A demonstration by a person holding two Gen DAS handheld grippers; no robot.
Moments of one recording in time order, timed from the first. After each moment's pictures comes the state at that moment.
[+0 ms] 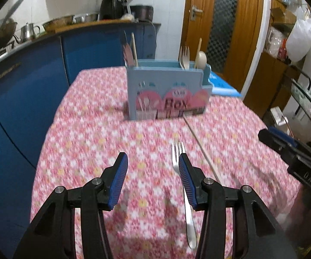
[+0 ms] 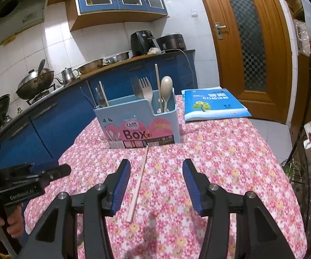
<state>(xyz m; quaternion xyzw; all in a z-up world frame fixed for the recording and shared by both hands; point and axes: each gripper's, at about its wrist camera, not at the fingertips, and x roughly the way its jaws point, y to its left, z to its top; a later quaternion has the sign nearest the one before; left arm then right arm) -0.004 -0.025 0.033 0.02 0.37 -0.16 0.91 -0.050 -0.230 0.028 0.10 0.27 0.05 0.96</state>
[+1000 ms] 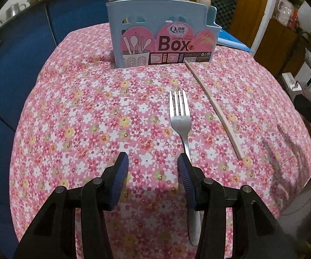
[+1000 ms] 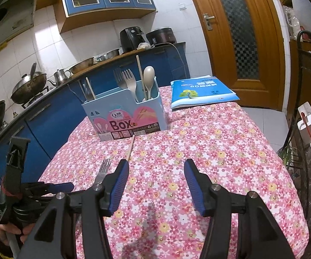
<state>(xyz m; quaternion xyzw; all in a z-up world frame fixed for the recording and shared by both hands) 0.013 -0.054 -0.027 0.07 0.48 -0.14 0.86 -0.060 -0.254 0.011 0.13 0.28 0.04 0.95</state>
